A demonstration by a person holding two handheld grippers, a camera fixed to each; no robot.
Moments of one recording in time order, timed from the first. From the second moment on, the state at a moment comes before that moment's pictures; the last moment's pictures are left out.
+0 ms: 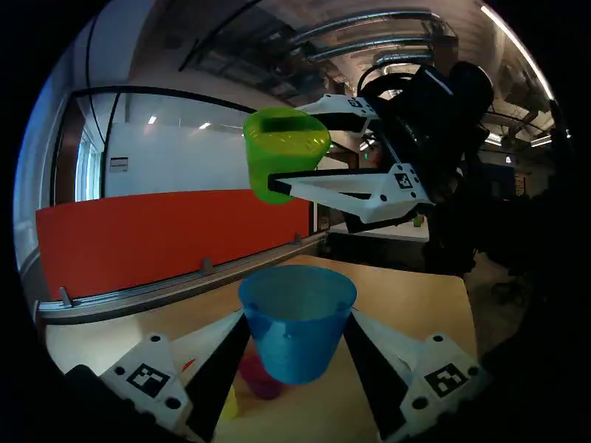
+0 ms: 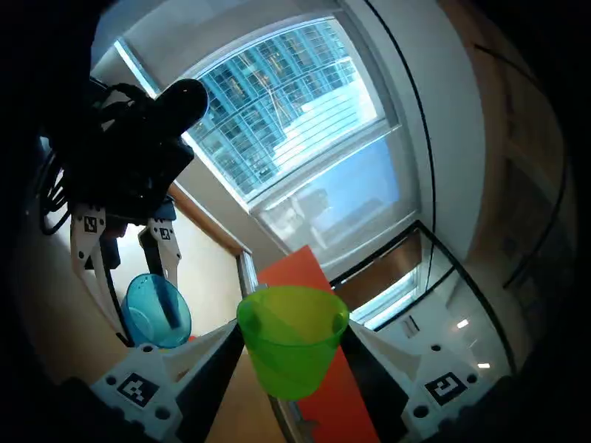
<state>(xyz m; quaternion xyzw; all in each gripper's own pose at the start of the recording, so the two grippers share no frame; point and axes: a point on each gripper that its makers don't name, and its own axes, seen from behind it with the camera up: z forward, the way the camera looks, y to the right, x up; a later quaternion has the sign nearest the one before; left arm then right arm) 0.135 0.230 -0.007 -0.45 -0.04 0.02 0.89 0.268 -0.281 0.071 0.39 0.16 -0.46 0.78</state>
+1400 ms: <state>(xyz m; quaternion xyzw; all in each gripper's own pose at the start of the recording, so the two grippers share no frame) 0.139 0.231 -0.015 -0.45 -0.04 0.02 0.89 0.304 -0.285 0.083 0.34 0.21 -0.54 0.74</state>
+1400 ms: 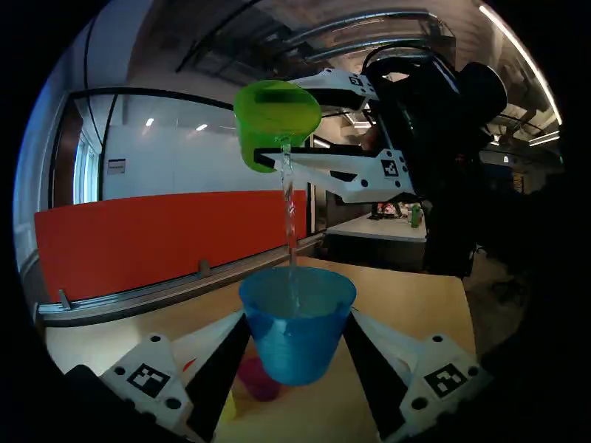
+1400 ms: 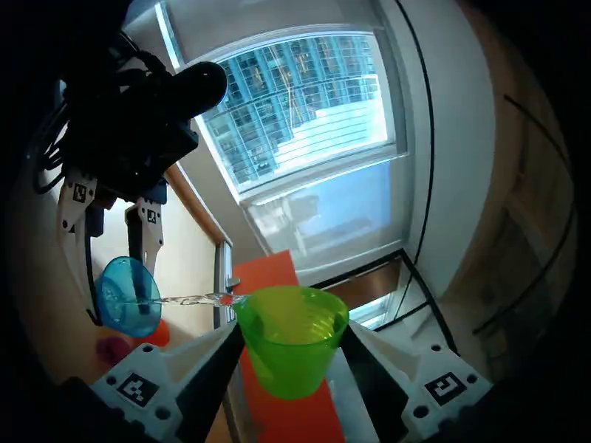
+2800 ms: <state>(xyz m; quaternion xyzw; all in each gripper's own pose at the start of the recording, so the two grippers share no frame) 0.138 0.239 -0.012 -0.46 -0.04 0.03 0.89 0.319 -0.291 0.090 0.31 0.25 -0.60 0.69</state>
